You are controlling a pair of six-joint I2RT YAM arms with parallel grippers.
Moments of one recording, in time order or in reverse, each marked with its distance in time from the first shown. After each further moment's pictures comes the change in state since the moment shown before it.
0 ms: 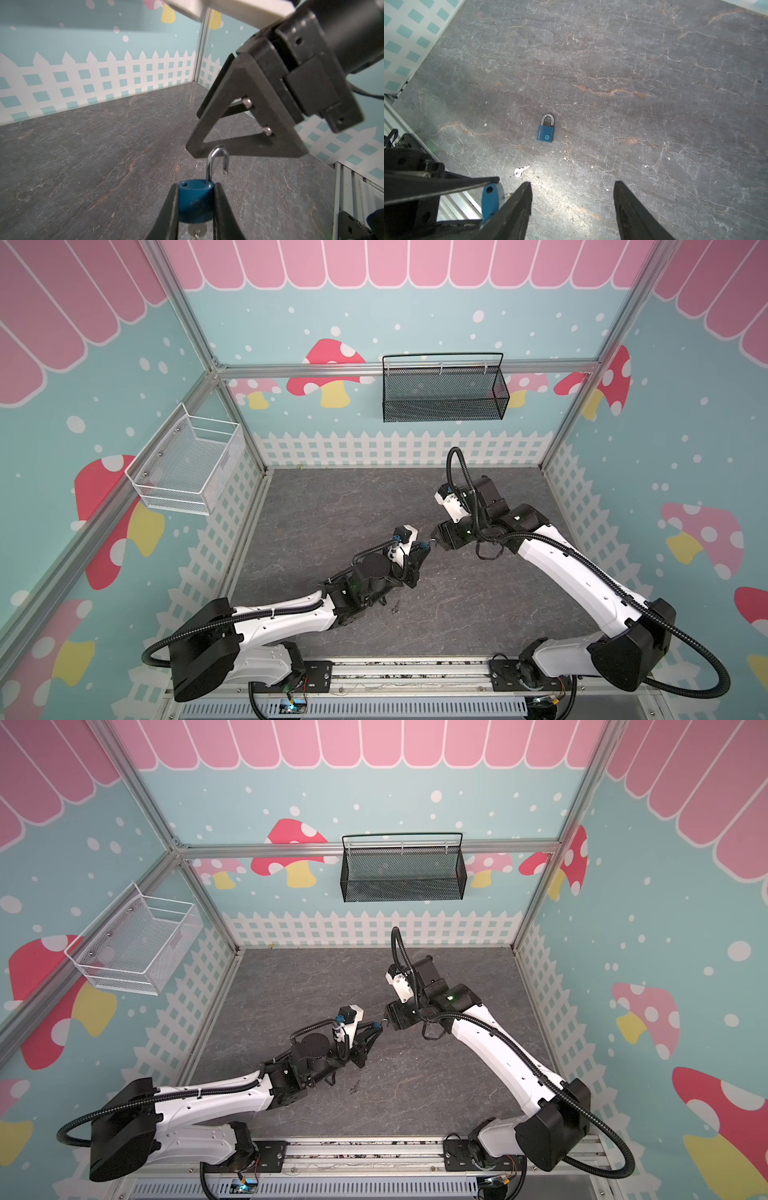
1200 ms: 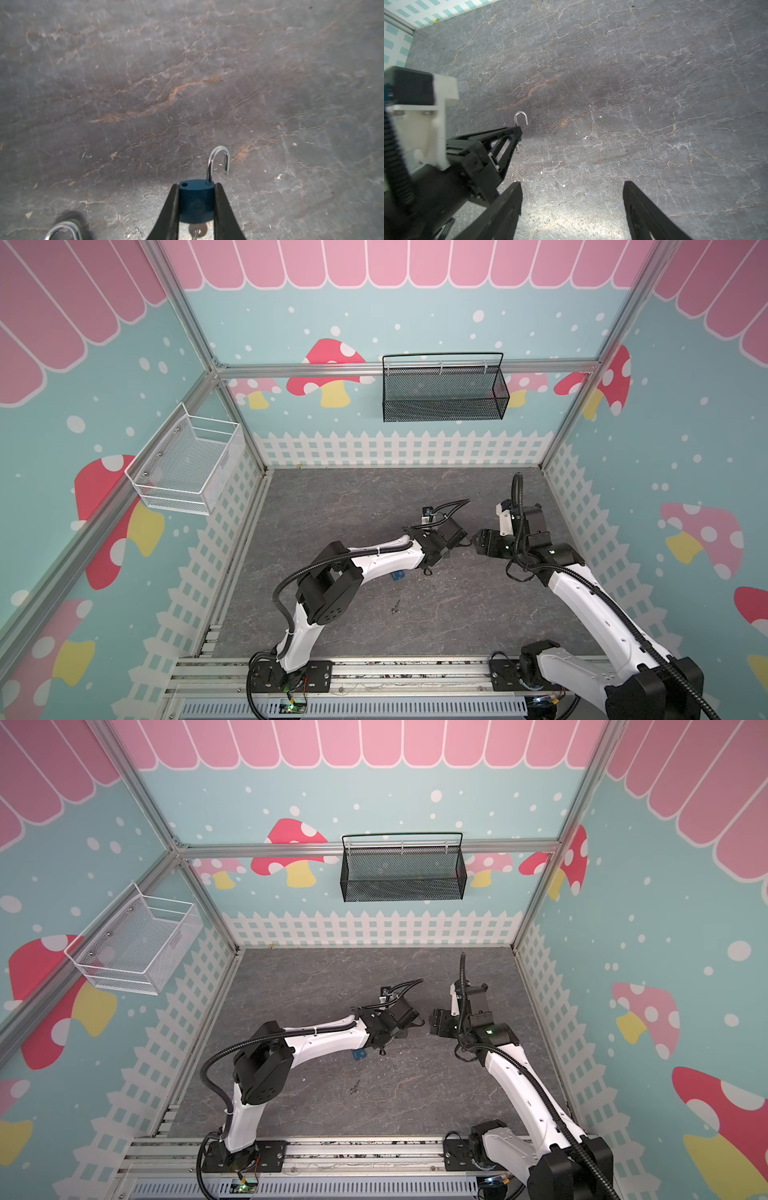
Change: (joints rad) left arm 0.053 0.836 0.970 -1.044 -0.243 -0.701; right arm -0.340 -0.295 -0.473 0.271 0.056 0.264
